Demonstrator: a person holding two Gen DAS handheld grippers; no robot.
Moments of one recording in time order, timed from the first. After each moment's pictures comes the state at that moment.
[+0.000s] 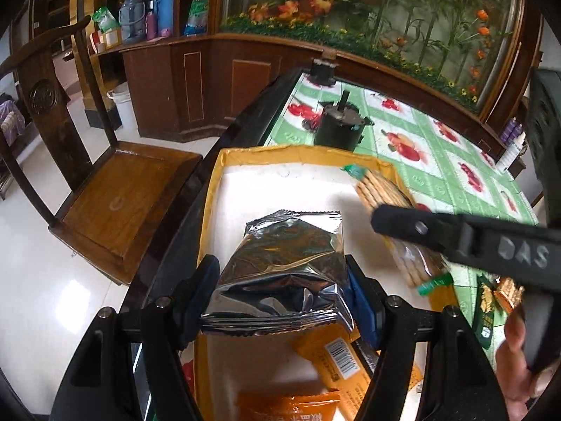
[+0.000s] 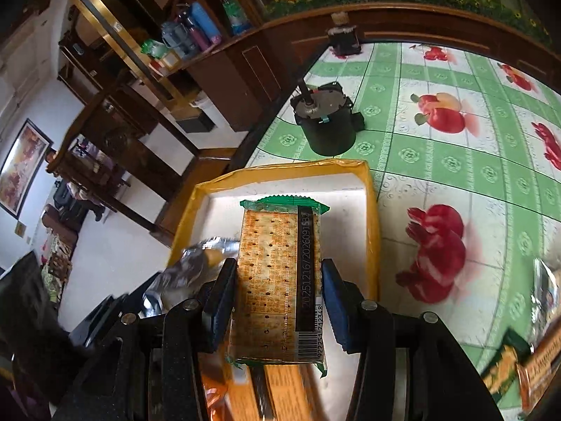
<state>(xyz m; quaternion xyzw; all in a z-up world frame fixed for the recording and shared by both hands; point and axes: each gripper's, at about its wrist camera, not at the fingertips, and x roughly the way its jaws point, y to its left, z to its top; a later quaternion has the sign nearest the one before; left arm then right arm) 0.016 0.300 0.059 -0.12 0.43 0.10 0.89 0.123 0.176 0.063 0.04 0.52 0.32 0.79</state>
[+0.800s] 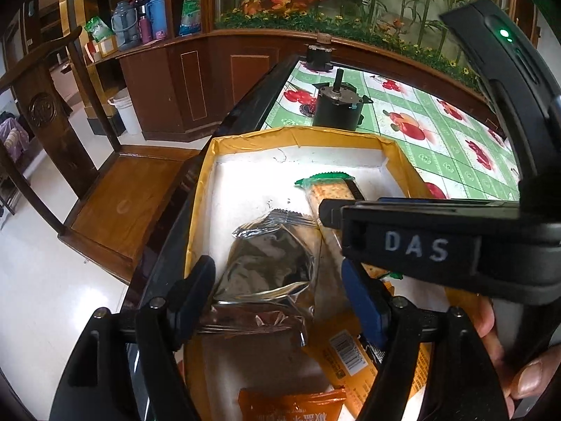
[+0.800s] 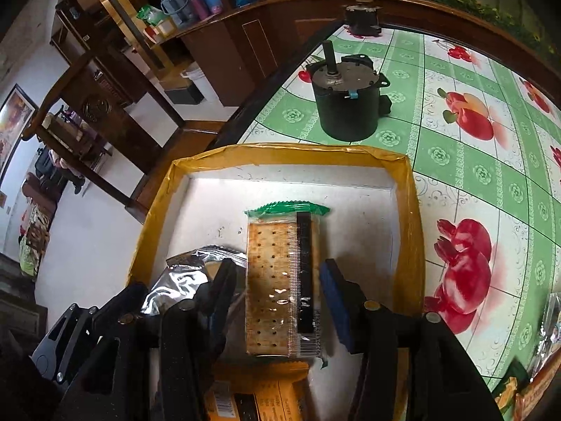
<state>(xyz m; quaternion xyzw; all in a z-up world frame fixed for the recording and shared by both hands) 0.019 0.291 0.054 -0.09 0.44 0.11 0.89 0.130 0.210 0.042 -0.03 0.53 0.32 0.79</state>
